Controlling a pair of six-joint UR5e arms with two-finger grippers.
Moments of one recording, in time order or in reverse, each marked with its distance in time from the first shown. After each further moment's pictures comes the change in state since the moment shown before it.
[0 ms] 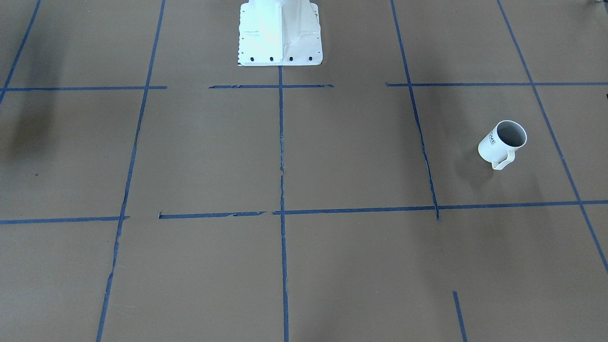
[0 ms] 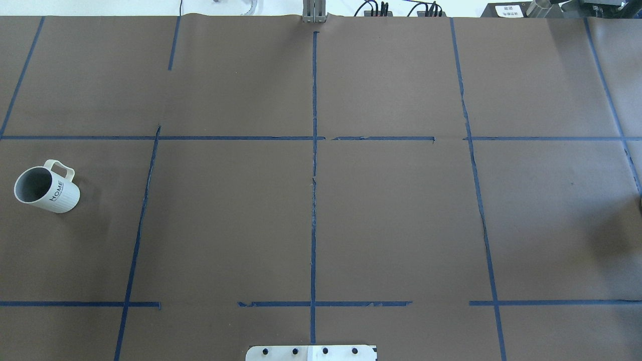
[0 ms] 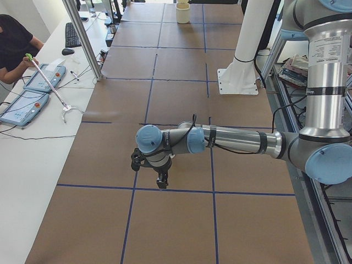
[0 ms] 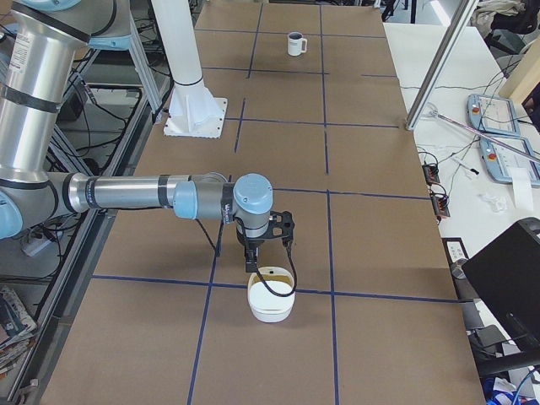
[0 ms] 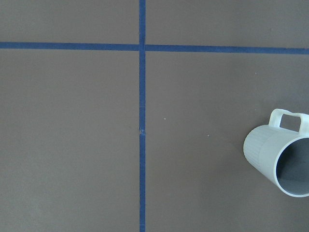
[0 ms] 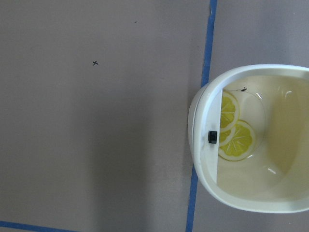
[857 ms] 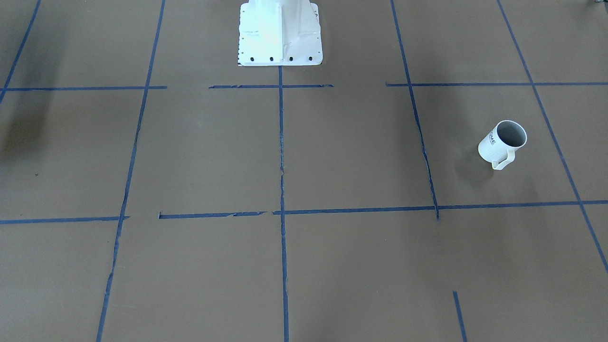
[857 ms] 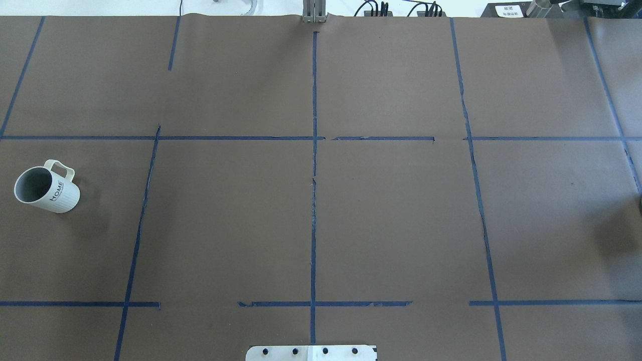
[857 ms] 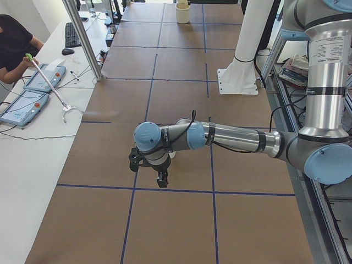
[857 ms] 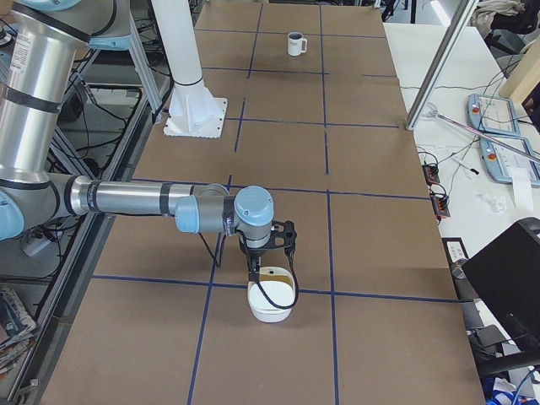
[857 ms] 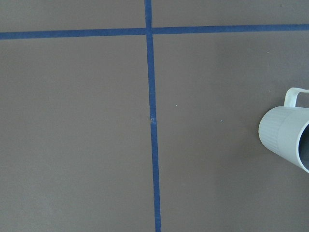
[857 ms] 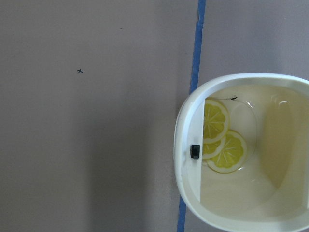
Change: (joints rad) left arm -0.036 -0.033 -0.017 0.091 0.001 -0.093; right arm 0.001 0.009 -0.070 0.112 0.004 0.056
